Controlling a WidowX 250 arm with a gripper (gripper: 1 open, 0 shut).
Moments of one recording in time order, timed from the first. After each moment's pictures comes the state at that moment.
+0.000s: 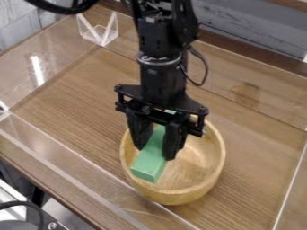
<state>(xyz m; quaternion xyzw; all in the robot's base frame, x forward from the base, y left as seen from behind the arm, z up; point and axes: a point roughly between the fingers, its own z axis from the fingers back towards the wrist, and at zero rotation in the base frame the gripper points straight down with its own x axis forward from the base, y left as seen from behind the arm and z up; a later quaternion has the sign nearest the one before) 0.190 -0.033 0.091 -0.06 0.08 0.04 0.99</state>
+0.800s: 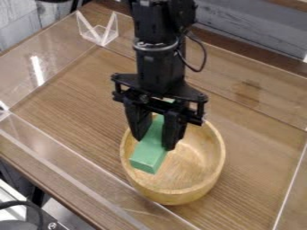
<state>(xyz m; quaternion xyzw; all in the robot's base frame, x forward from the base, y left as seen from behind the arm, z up) 0.191 -0.032 0.104 -0.06 0.06 0.04 1.00</state>
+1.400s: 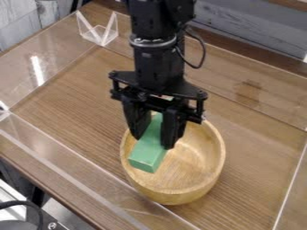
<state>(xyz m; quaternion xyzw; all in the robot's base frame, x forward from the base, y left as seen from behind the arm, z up) 0.188 -0.033 0.111 -0.07 0.06 0.04 1.00</state>
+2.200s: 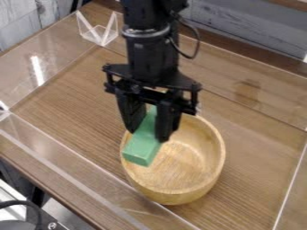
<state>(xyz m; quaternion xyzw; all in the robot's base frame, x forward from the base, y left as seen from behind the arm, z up) 0.186 -0.024 0.121 -0.07 0.05 0.04 1.00</state>
